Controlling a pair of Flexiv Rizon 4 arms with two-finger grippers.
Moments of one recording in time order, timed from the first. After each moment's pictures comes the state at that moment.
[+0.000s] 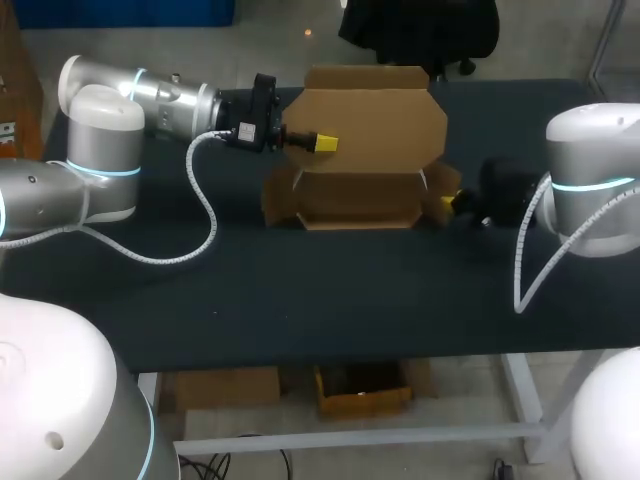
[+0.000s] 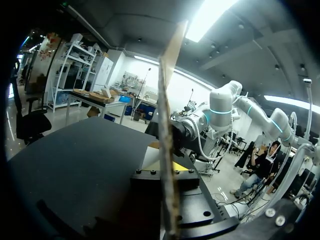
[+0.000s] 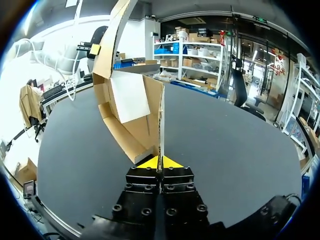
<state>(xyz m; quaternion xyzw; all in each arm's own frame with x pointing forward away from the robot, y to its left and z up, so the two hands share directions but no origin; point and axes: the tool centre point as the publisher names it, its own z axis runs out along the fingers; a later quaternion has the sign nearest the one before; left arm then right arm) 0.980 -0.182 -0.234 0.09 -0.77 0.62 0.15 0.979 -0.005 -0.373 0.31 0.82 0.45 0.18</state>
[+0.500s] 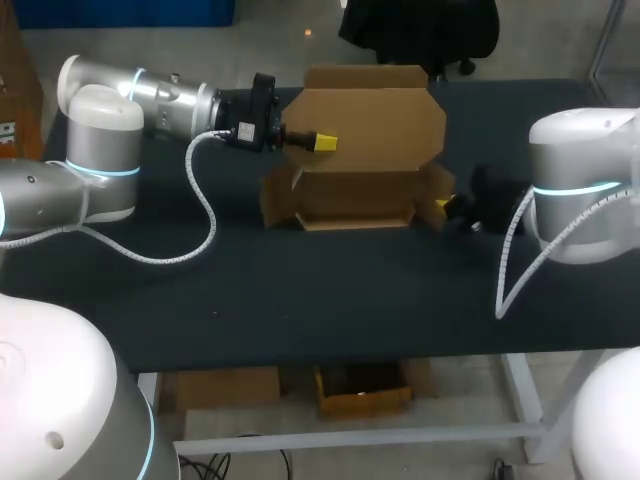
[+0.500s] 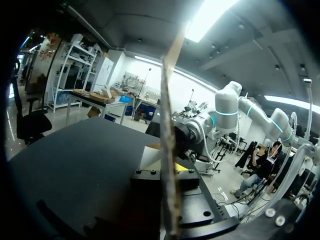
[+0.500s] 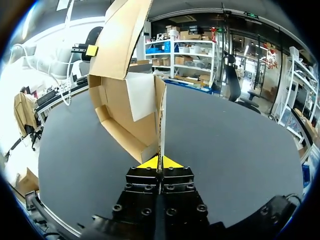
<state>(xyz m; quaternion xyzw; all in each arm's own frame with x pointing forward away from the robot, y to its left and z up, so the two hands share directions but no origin) 0.981 -0.181 -0.233 0.09 -0.77 0.62 0.15 0.969 0.006 -0.373 0.35 0.80 0.45 0.19</state>
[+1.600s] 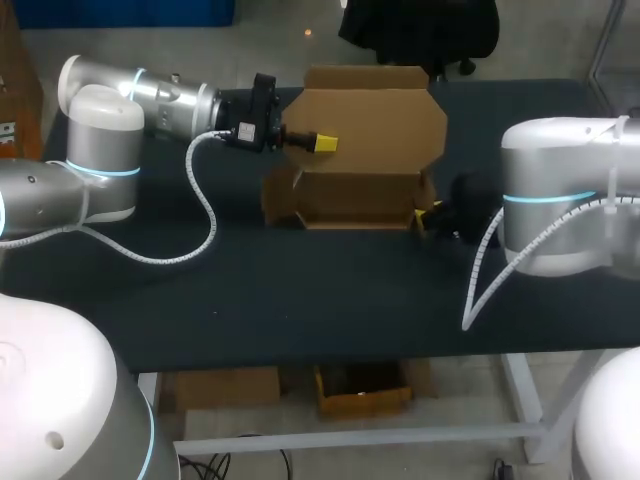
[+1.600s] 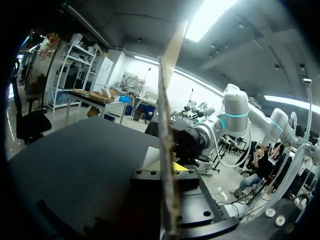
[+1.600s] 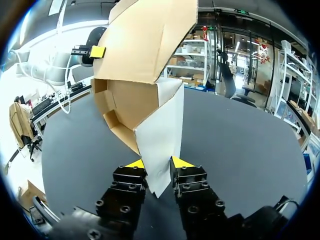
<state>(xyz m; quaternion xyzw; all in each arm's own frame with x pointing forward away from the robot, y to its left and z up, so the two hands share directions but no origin) 0.980 -0.182 -0.233 0.09 -0.77 0.62 0.15 0.946 0.041 -0.370 0.39 0.78 0.45 0.19</state>
